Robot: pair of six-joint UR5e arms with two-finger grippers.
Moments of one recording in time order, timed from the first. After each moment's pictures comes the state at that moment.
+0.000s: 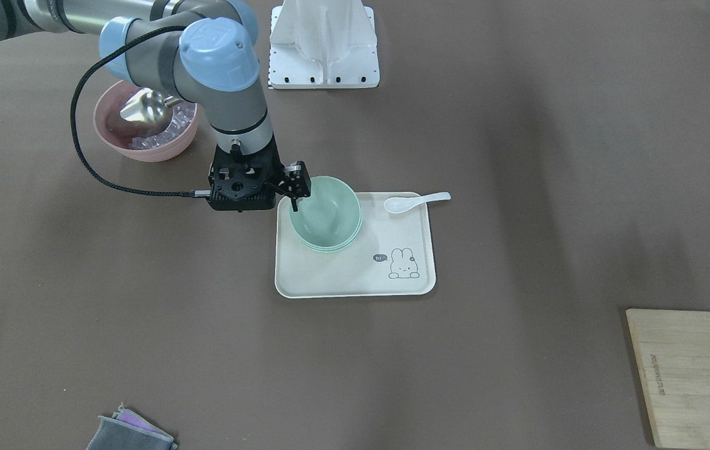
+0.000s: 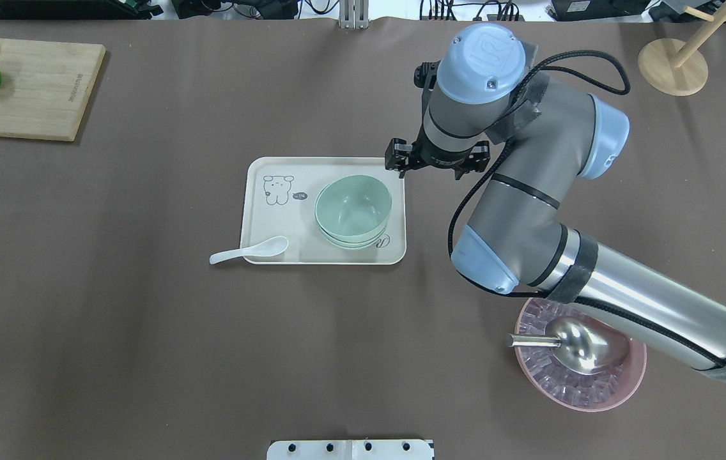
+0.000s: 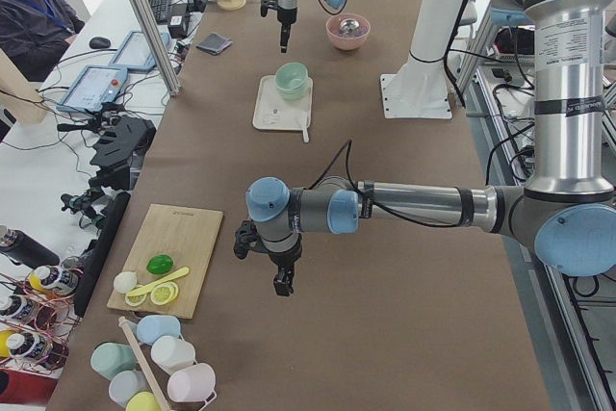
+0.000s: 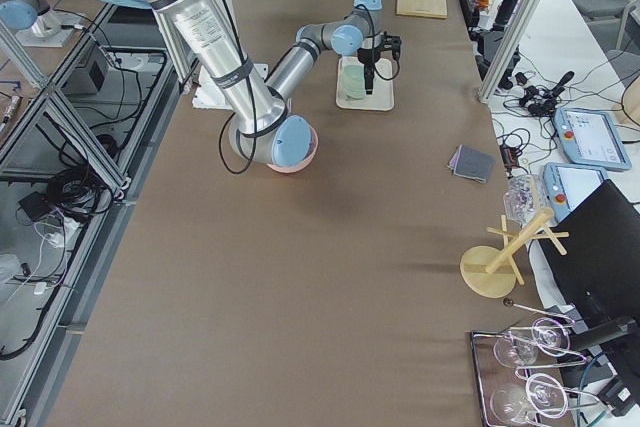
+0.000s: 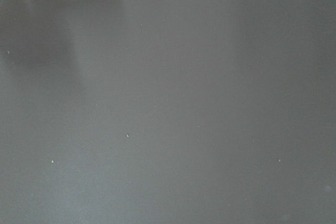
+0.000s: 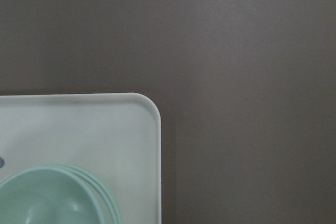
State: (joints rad) left arm -1.47 -1.47 -1.70 -1.51 -2.29 0.08; right arm 0.71 -0.88 1.66 -1.63 1.93 1.07
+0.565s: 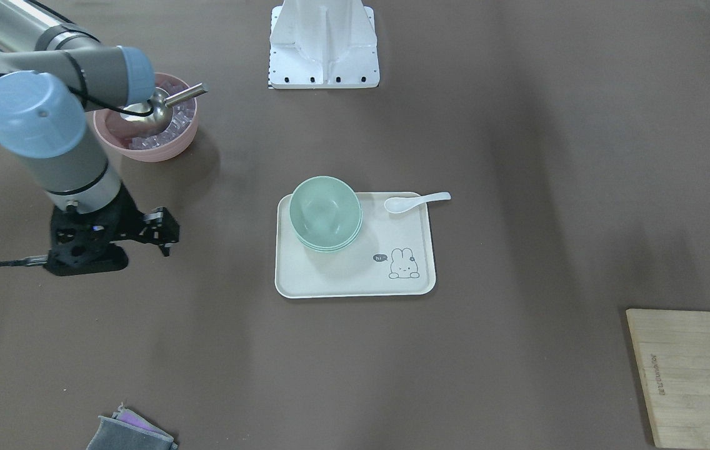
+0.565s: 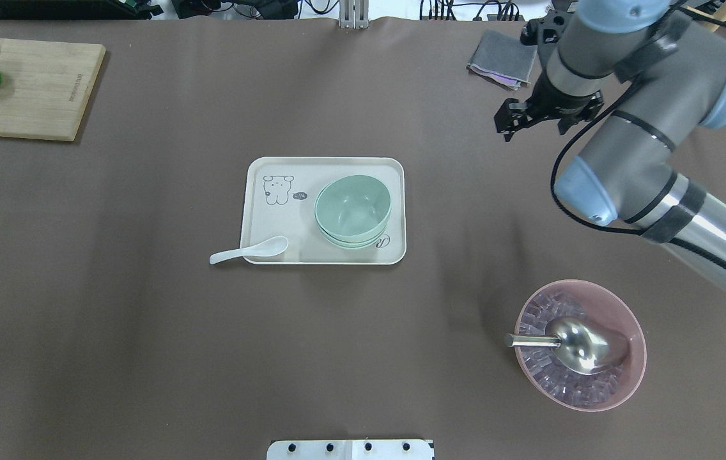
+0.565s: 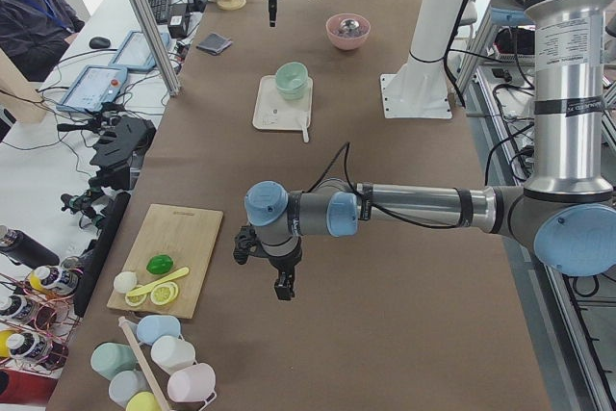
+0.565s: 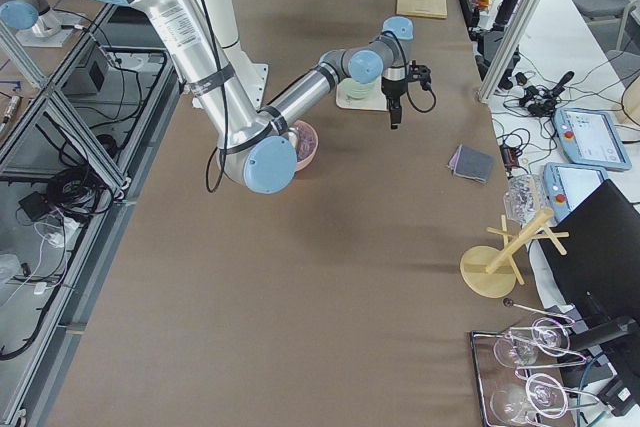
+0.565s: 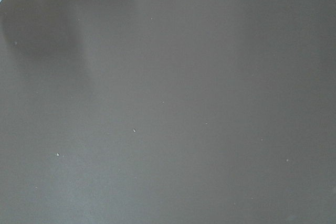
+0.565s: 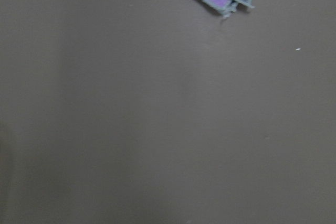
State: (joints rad) left arm -1.47 -1.47 -1.68 -1.50 -2.29 0.07; right arm 0.95 -1.05 1.66 -1.63 2.05 0.68
